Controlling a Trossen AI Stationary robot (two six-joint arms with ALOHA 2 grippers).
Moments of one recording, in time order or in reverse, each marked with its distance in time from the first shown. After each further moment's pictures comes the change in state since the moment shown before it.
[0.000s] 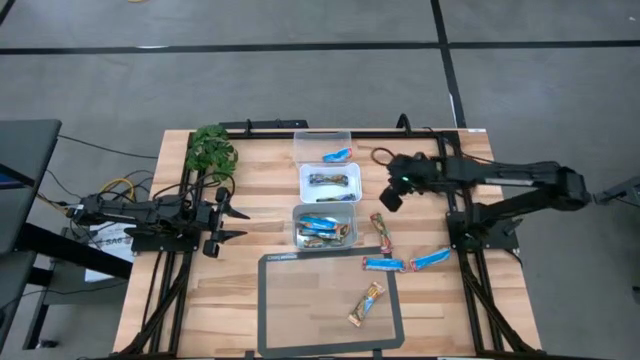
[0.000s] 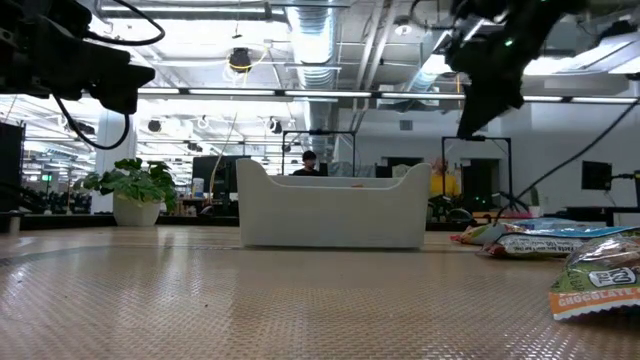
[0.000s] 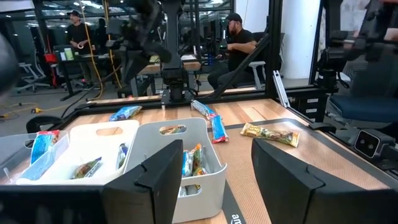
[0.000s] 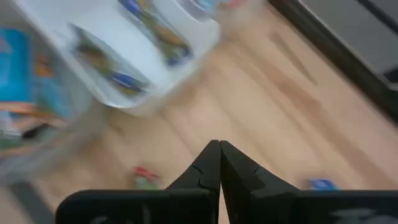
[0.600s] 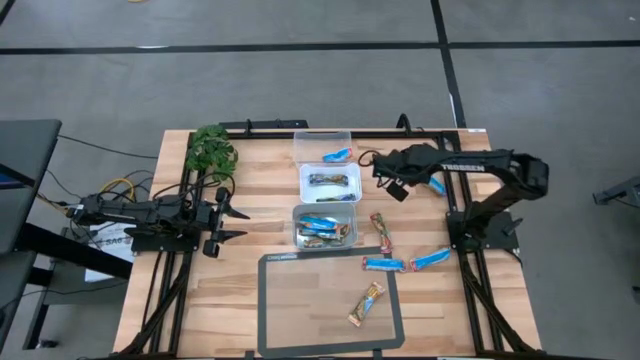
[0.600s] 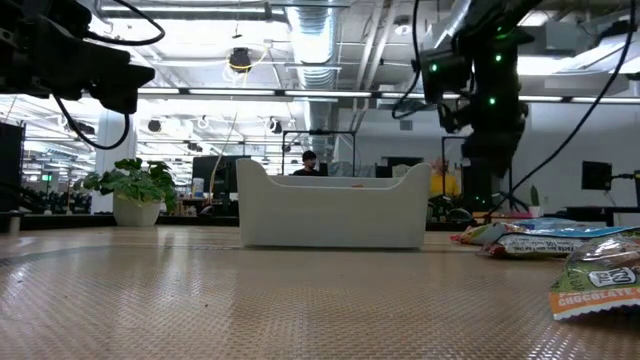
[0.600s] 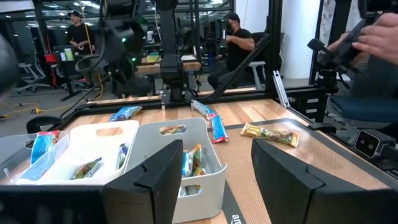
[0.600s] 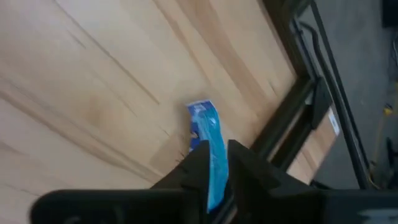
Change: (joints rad) left arm 0.000 0.000 0.000 0.000 0.000 0.001; right arm -0.162 0.356 0.115 -0.374 0.245 0.001
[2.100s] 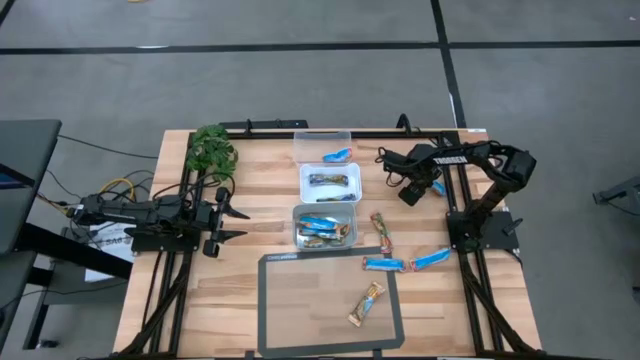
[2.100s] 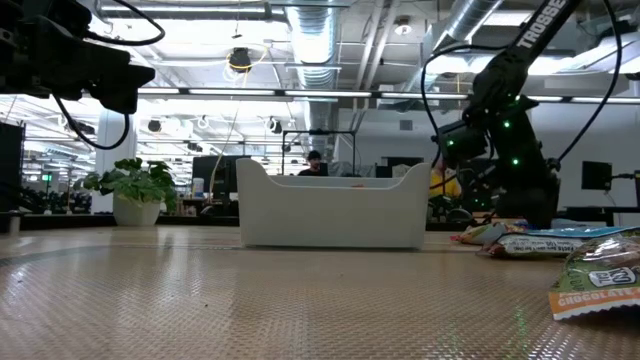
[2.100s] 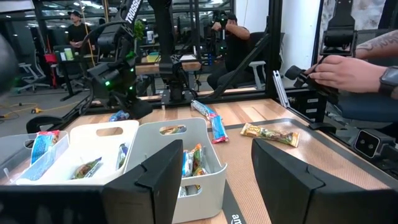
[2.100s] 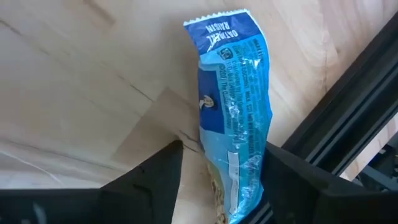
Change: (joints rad) left arm 0.000 0.000 0.000 0.000 0.000 0.000; right arm -0.269 0.139 -0.242 0.233 -0.149 -0.135
